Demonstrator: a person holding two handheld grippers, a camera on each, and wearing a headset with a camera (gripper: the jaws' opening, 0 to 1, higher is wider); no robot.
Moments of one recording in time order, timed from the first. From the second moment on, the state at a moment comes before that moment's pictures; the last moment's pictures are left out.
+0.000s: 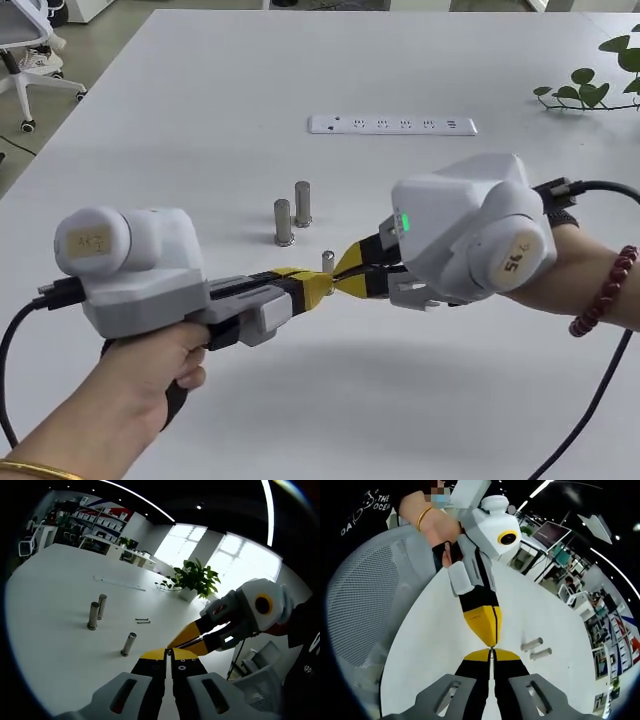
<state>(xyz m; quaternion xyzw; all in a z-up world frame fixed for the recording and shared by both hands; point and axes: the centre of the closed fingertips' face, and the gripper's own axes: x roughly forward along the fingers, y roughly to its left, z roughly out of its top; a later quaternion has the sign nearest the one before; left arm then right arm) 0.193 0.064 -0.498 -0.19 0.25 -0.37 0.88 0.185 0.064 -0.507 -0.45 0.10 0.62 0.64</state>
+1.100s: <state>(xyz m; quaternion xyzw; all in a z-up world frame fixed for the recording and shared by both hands) 0.190 0.066 -0.507 -0.19 0.26 -0.37 0.87 0.185 0.064 -0.510 -0.43 0.11 0.62 0.65</state>
